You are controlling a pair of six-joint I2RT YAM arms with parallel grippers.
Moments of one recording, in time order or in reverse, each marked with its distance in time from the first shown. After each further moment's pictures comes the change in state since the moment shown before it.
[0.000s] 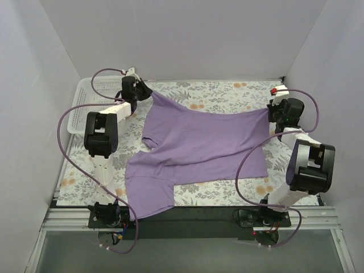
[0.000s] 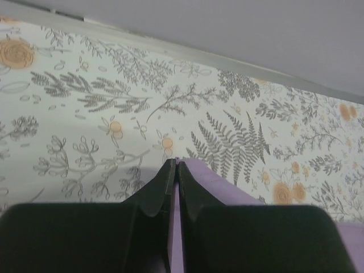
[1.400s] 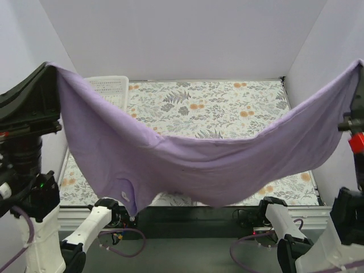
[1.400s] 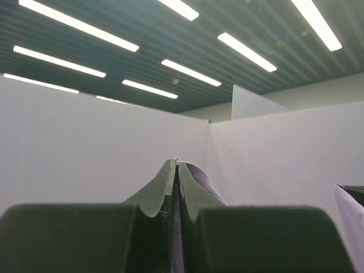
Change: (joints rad) left arm -0.034 -1.393 0.154 -0.082 0.076 -0.035; right arm 0.046 -0.711 1.223 -0.861 -0.062 -0.184
